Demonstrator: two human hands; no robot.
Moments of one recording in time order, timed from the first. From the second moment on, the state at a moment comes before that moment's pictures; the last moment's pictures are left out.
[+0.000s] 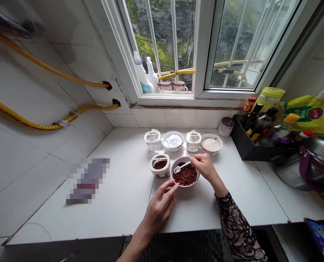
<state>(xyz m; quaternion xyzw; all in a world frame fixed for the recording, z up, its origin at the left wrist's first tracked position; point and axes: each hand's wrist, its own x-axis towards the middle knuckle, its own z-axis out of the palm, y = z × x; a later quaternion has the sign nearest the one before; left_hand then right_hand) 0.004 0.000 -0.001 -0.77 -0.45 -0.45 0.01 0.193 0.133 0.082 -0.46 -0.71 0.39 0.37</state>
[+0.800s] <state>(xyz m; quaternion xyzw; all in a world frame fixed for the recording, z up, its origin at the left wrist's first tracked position) 0.004 -0.001 0.000 -0.77 -0.45 -0.45 0.01 0.186 0.121 0.086 -0.41 -0.80 0.24 0.37</state>
